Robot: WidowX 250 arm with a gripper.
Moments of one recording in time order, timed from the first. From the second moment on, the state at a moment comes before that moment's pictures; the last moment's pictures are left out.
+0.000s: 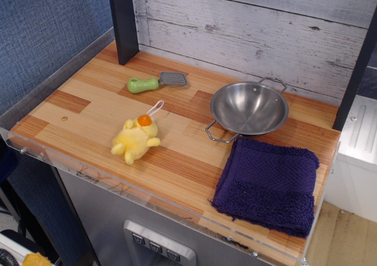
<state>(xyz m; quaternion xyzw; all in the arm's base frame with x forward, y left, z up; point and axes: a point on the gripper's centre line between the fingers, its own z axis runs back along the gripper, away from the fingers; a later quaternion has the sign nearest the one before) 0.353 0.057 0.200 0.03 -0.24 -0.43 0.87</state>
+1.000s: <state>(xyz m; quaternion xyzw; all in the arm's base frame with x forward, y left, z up) 0.285 0.041 0.165 -0.04 -0.15 -0.21 0.97</state>
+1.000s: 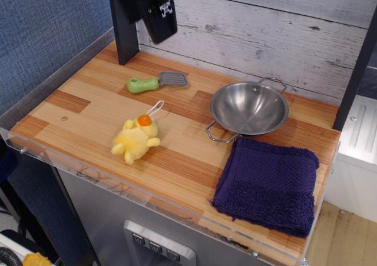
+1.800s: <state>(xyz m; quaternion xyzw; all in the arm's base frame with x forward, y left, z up) 0.268 0.048 0.077 -0.06 -0.08 -0.13 0.99</state>
